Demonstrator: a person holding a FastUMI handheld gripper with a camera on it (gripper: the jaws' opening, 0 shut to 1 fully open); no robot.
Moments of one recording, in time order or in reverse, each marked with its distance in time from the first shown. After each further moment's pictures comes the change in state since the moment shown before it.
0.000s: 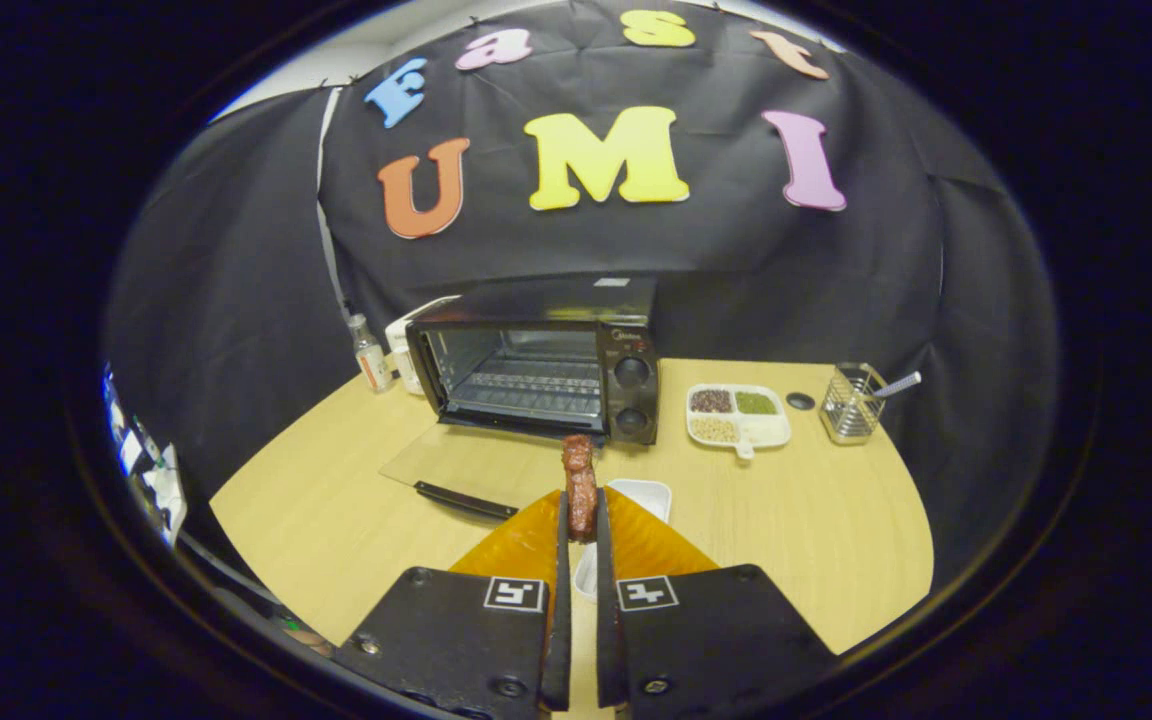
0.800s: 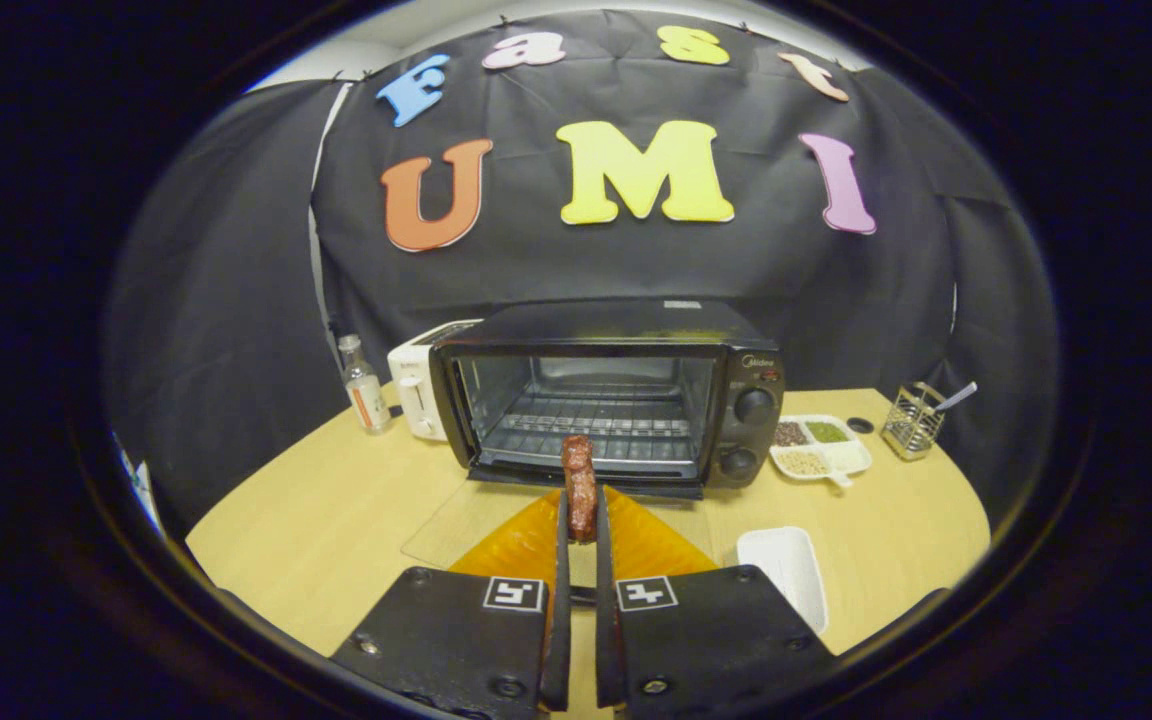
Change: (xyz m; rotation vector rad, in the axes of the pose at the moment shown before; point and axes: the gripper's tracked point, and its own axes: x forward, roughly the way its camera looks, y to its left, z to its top) arm 0.123 0.108 0.015 0.075 -0.108 -0.038
